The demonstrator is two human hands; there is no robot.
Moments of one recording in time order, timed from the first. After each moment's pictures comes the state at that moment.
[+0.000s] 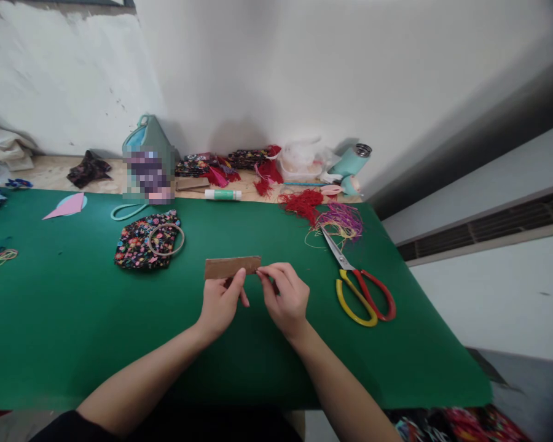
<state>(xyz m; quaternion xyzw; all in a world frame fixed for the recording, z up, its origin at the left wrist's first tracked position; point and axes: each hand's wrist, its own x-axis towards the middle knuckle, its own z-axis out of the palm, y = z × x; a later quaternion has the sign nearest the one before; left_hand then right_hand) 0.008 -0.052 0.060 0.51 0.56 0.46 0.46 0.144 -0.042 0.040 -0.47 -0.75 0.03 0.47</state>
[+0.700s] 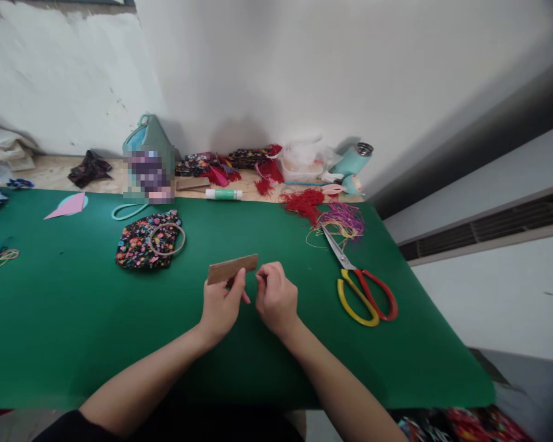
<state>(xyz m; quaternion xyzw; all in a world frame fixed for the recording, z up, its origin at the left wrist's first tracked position) 0.008 -0.054 0.060 0.53 0.58 0.47 0.39 0.129 -0.043 0.031 -0.51 -0.76 -0.04 0.40</state>
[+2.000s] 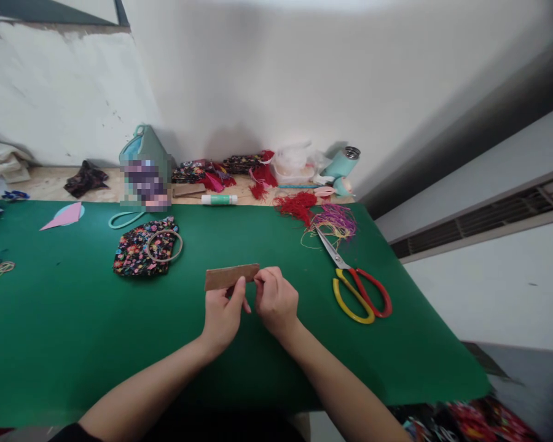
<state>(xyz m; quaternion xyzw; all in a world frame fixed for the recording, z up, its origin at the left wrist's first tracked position) 0.015 -0.061 0.065 0.51 0.57 0.48 0.43 0.130 -0.042 0.031 -0.49 -0.76 -0.14 0.40</state>
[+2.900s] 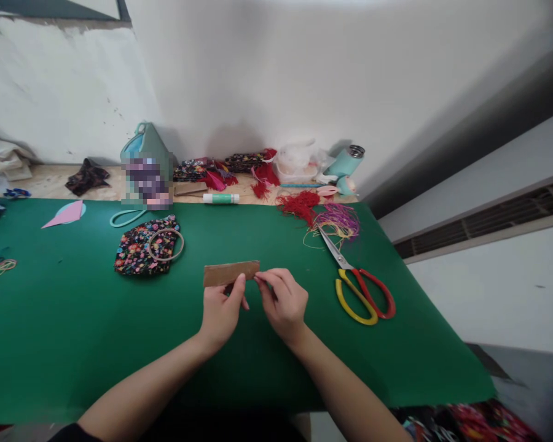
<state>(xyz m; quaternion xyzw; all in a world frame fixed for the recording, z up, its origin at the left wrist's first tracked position) 0.010 -0.057 0.067 0.51 0.59 0.47 0.42 0.140 -0.047 0.038 -0.46 -0.75 0.00 0.48</state>
